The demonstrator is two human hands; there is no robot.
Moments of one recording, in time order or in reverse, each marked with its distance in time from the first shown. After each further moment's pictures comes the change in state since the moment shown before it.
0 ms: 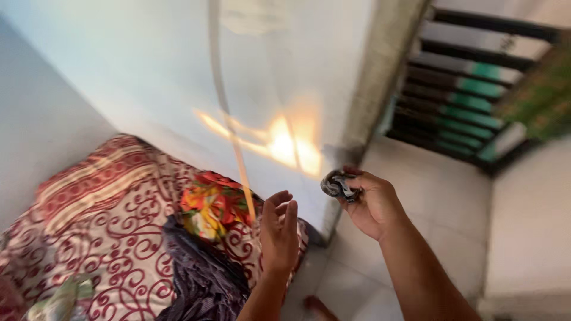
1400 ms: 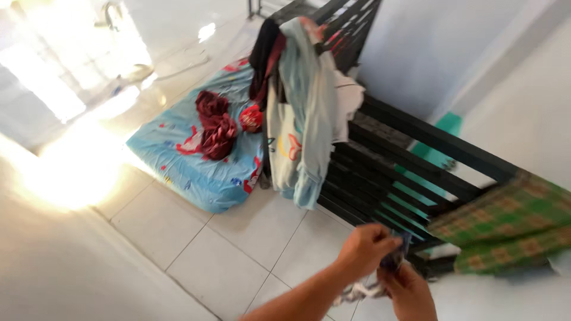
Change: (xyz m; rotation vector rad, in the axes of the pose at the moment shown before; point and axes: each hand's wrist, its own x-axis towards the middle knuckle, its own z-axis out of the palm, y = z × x) left_hand 0.330 0.050 0.716 -0.158 -0.702 -0.147; right_hand 0.446 -0.353 -0.471 -0.546 0.210 -0.085
